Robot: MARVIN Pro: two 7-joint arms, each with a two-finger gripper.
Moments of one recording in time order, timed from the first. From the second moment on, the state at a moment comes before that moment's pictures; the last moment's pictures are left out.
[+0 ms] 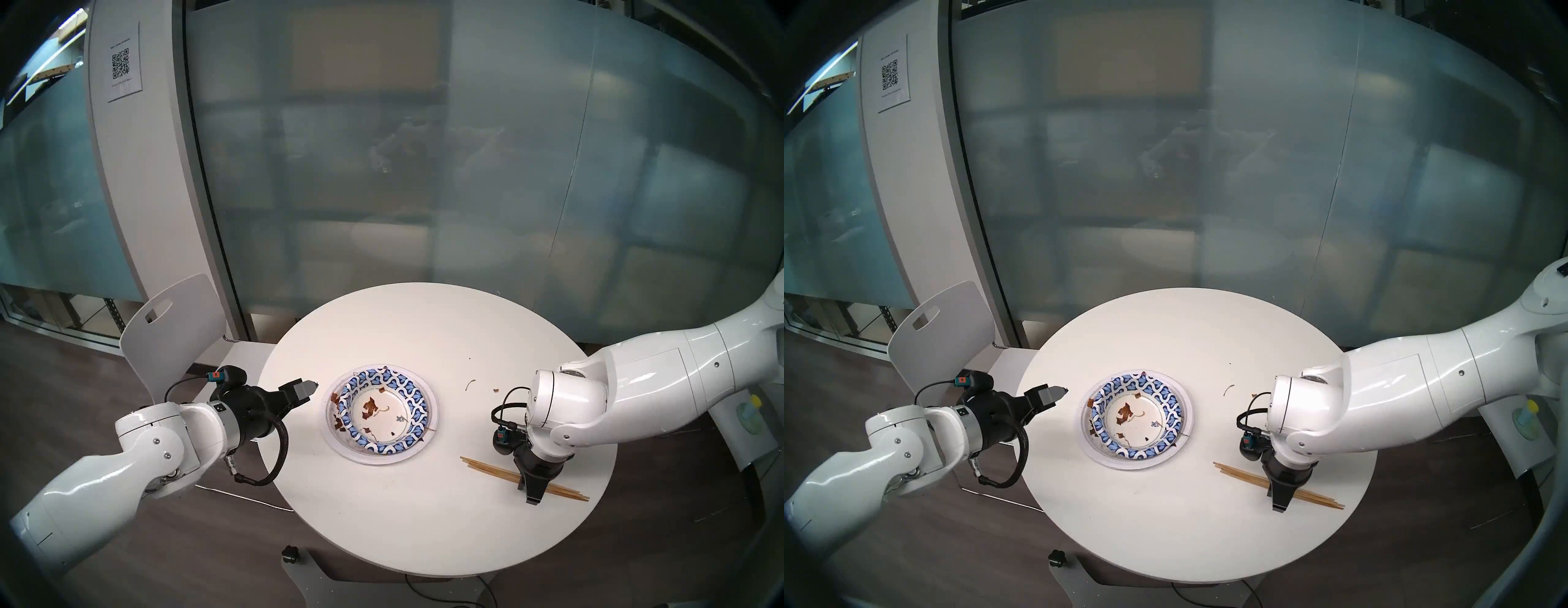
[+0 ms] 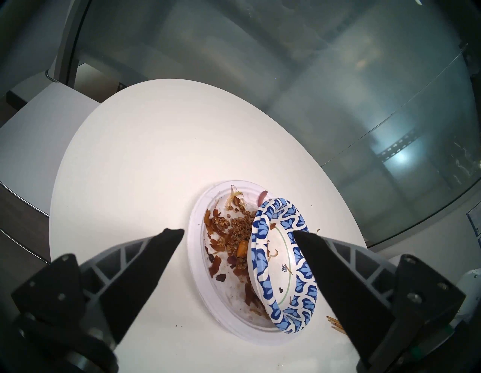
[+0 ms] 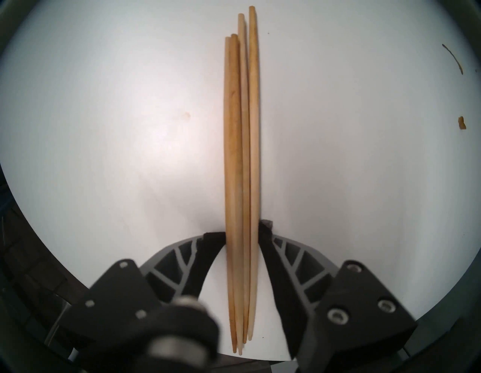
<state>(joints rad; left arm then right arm) 1.92 -0.61 -1.45 -2.12 -1.62 0.26 0.30 0.20 -0.74 -0.91 -1.91 1.30 0.87 -0.01</state>
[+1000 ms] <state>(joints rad) 1.91 -0.60 -1.45 -2.11 -1.63 0.26 0.30 0.19 -0.77 -0.88 -1.86 1.32 0.87 0.02</state>
